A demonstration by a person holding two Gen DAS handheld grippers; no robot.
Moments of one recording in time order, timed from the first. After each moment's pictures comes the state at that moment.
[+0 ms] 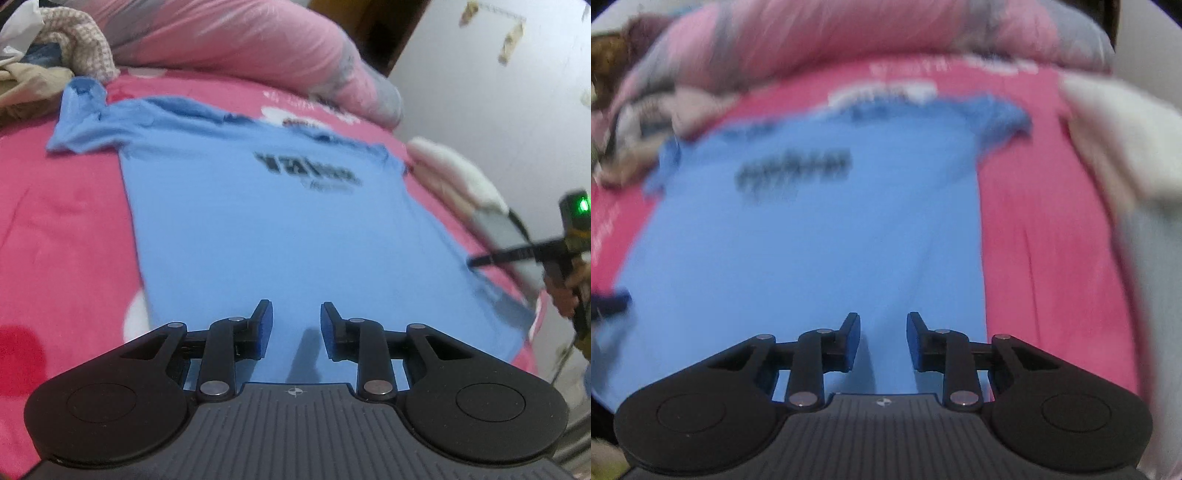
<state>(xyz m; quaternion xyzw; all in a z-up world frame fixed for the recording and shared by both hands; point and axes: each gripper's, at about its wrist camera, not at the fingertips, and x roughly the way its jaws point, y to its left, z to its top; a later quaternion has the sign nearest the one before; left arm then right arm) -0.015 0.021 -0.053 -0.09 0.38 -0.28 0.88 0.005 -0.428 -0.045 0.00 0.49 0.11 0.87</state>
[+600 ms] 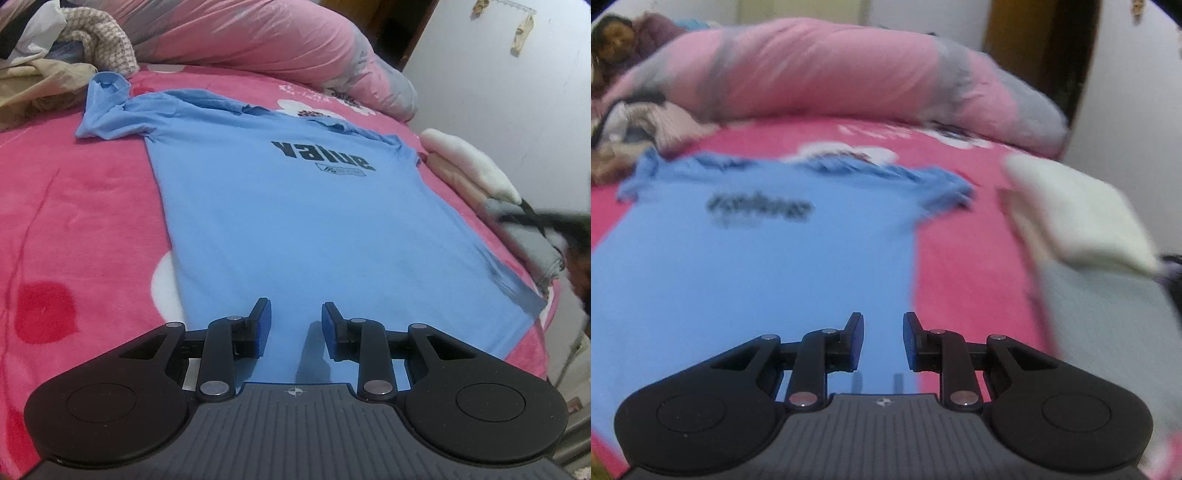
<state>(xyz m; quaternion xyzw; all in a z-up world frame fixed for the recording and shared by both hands) -0.037 0.031 -0.051 -0.09 0.38 -0.26 0.88 0.013 -0.413 -0.006 -0.06 0.35 0.07 0.93</state>
